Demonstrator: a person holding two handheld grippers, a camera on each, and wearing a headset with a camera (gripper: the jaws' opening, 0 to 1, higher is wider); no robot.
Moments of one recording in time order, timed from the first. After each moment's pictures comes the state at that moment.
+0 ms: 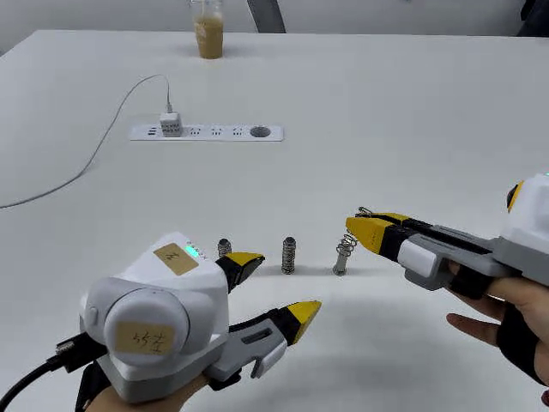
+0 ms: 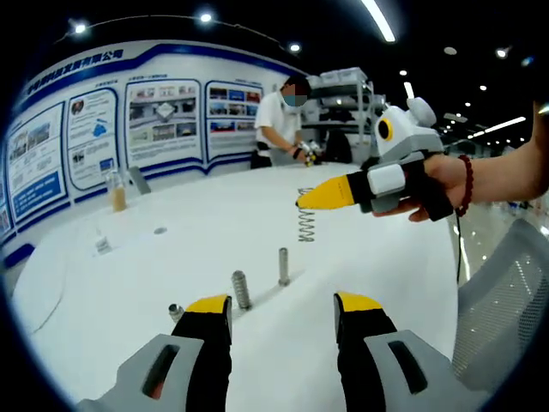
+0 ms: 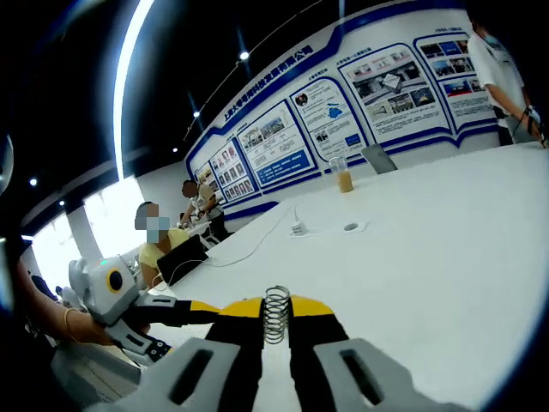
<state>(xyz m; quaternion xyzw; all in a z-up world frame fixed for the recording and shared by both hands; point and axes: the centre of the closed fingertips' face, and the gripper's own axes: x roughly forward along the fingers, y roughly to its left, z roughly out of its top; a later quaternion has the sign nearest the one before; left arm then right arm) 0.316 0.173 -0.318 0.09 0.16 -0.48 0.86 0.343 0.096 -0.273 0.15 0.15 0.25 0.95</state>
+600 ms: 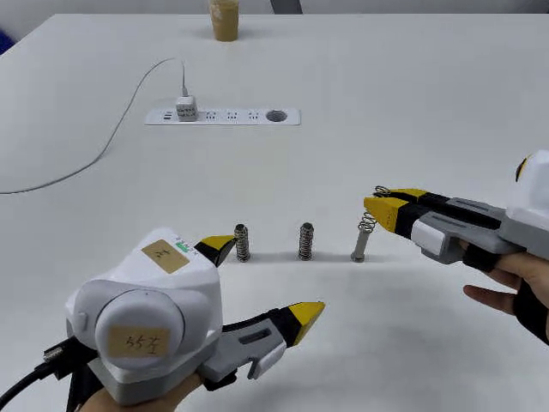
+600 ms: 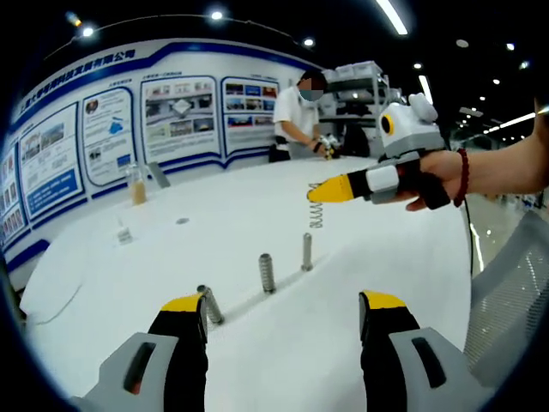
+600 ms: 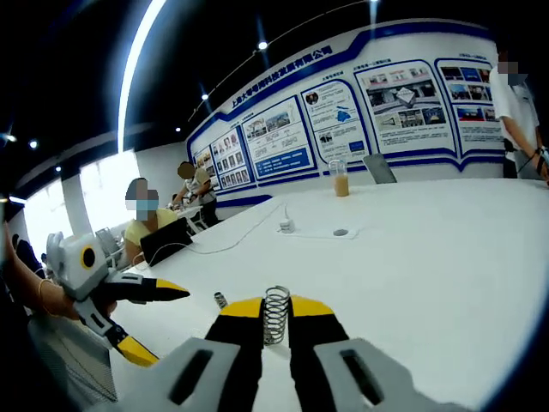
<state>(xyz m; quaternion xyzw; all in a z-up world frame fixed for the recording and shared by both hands) 0.323 0.199 -0.325 0.10 0.17 -0.44 0.88 0.366 0.087 -0.286 0.09 0.14 0.25 0.95</state>
